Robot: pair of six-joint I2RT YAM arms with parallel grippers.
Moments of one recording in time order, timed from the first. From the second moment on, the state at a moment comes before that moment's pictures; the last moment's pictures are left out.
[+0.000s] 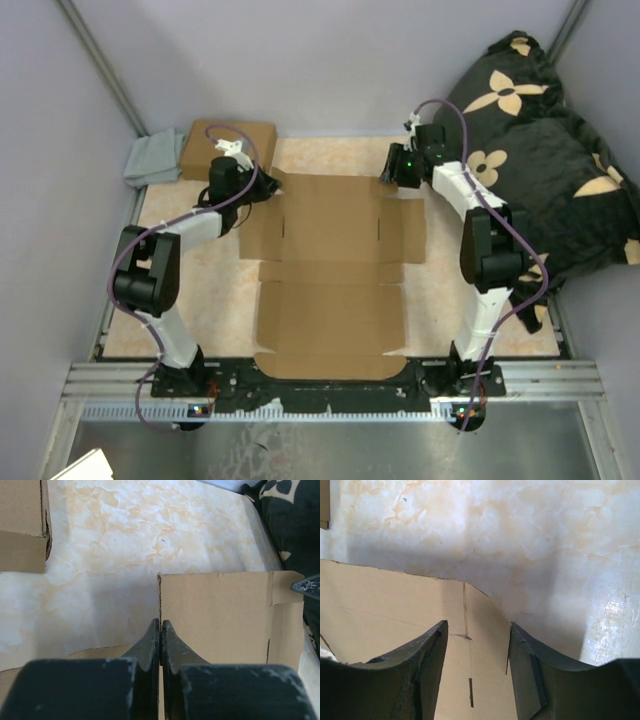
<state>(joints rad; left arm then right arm) -0.26 1.80 1.07 0.41 0.25 -0.50 0.16 1.96 1.56 -0.39 -0.27 0.30</state>
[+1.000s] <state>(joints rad) -0.31 2.02 1.44 0.02 0.11 -0.44 0.30 2.19 1.80 -0.56 0.02 0.27</state>
